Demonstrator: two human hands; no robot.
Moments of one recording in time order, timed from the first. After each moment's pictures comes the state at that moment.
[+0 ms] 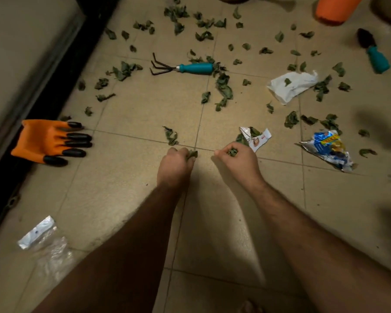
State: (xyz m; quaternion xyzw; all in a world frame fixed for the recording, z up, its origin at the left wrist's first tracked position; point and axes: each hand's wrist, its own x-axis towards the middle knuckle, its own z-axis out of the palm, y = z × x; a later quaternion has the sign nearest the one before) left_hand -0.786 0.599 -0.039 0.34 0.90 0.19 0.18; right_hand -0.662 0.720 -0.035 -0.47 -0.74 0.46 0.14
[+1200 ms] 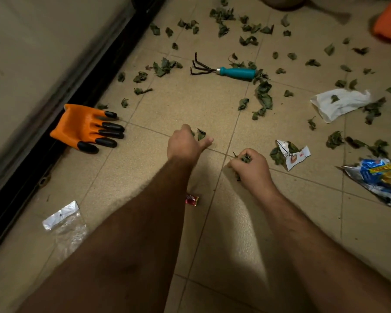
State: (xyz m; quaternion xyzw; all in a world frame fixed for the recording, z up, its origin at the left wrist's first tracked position) left_hand -0.866 0.611 -0.046 0.20 0.93 0.26 0.16; right_hand -0.708 0.695 -0.033 -0.44 -0.69 0.57 0.12
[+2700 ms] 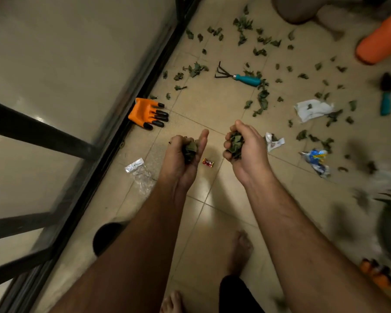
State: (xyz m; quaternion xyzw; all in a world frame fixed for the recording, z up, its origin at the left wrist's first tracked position) left_hand -0.775 0.454 0.285 -0.31 0.30 0.83 0.35; right_hand -0.710 0.567 0.287 -0.46 -0.41 0.77 0.14
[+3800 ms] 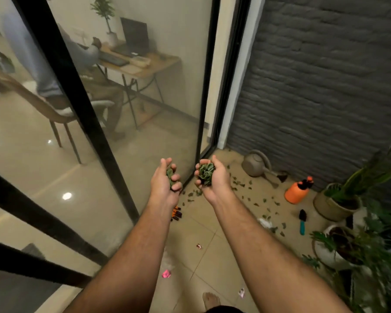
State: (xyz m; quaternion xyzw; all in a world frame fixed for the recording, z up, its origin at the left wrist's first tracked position) left_hand -0.731 0.358 0.896 -0.18 0.38 0.88 0.21; right_hand -0.685 0.466 0.918 -0.34 -0.38 0.86 0.09
